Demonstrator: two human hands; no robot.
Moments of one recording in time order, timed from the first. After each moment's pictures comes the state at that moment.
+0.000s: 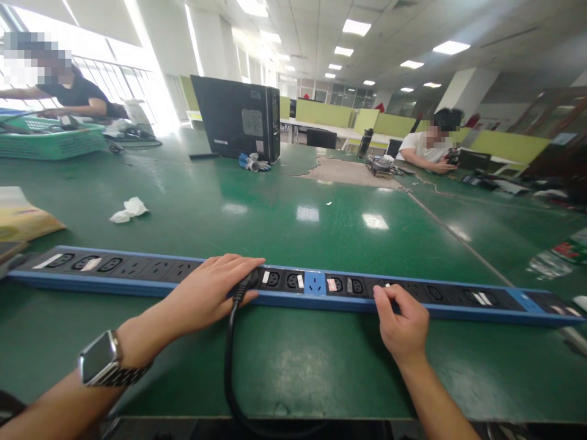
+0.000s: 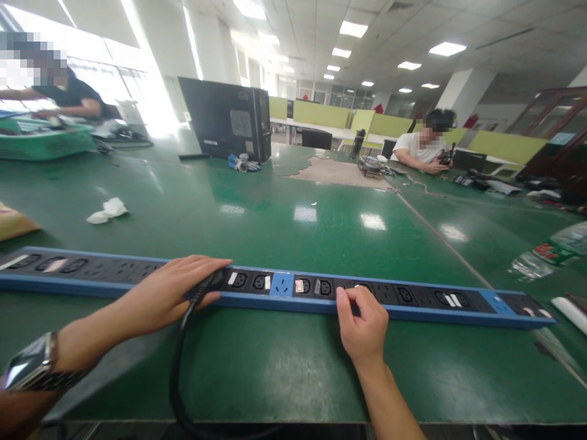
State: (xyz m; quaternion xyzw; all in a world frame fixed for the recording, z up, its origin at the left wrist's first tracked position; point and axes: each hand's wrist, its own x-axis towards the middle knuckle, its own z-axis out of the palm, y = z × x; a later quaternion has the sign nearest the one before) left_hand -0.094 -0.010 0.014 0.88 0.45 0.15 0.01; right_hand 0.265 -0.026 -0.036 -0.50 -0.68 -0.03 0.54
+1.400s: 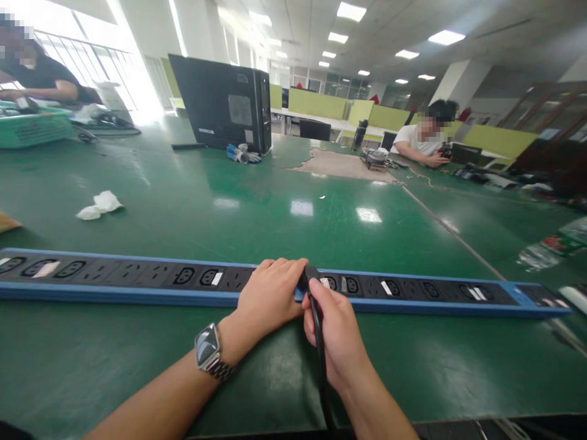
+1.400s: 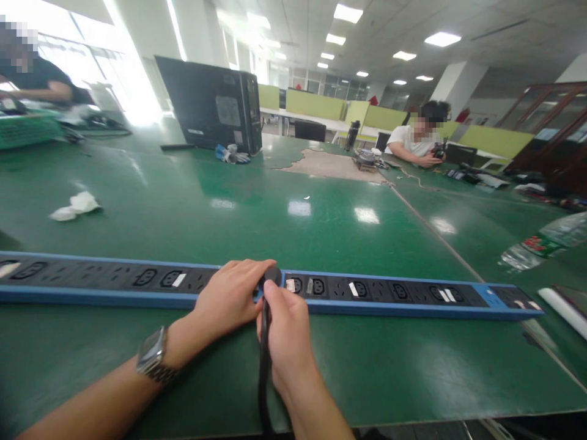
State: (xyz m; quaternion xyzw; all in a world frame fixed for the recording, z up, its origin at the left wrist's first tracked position) left_hand 0.028 0.005 -0.008 0.85 0.49 0.19 -0.01; right_hand 0.152 -0.043 0.000 -0.46 -0.33 0.64 0.52
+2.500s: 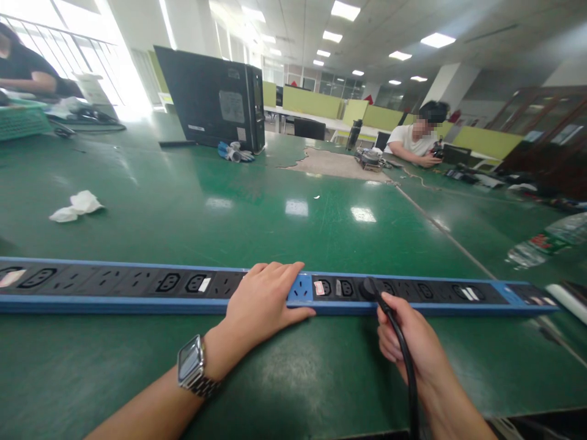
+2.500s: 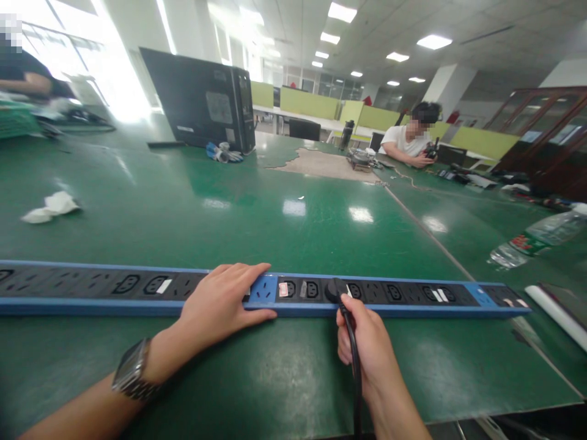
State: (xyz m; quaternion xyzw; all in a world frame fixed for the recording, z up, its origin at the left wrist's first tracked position) left_hand 0.026 0.005 -0.005 0.86 0.48 0.18 0.00; right_hand 0.264 -0.040 -0.010 -0.58 -0.24 0.61 0.49
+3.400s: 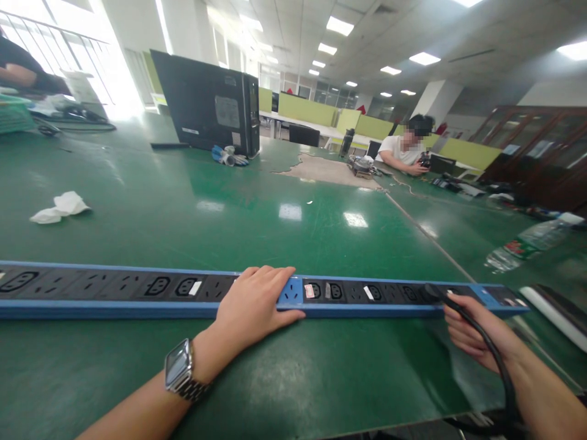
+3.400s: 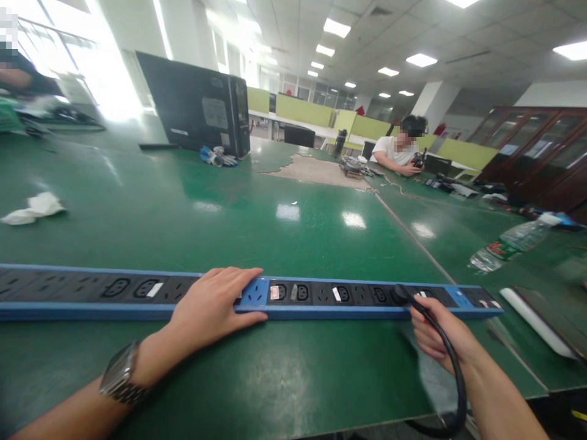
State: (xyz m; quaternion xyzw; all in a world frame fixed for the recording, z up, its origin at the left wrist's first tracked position) left_hand 0.026 0.004 -0.003 0.86 0.48 0.18 0.01; right_hand 0.437 -0.037 -0.002 -0.62 -0.23 0.60 0.44
